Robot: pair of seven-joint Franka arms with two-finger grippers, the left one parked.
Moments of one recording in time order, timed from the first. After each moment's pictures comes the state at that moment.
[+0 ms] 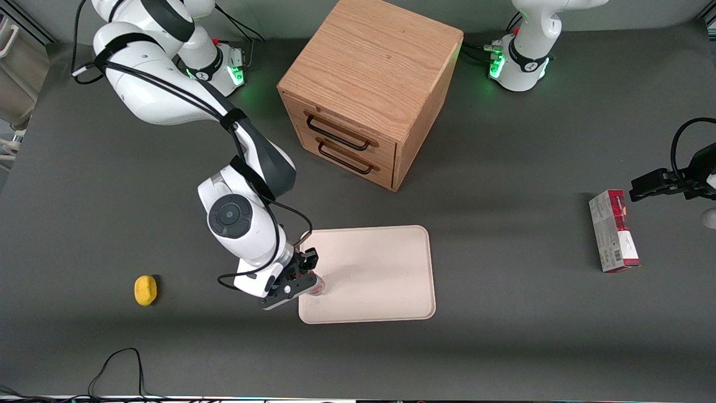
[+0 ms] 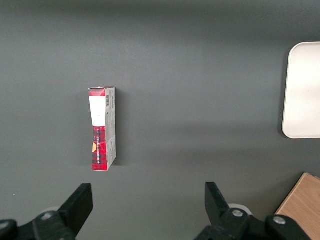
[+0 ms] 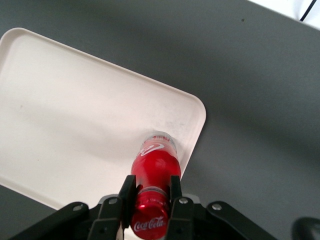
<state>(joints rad) 0.18 0.89 0.47 -1.08 -0.37 2.04 0.22</state>
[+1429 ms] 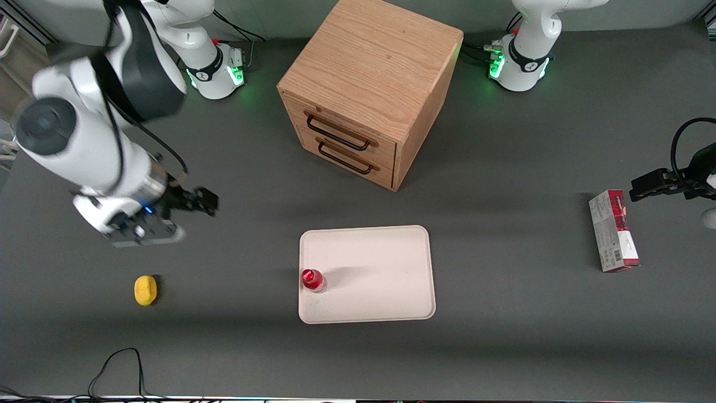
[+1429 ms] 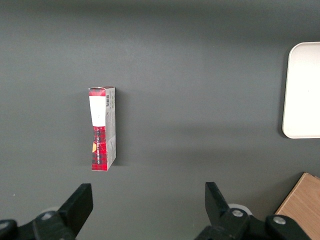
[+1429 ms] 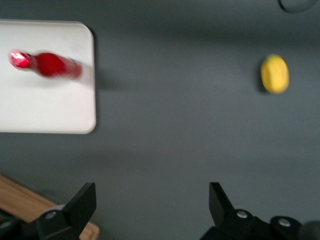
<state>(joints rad) 0.15 0.16 0.11 -1.60 -0.05 1.71 0.25</state>
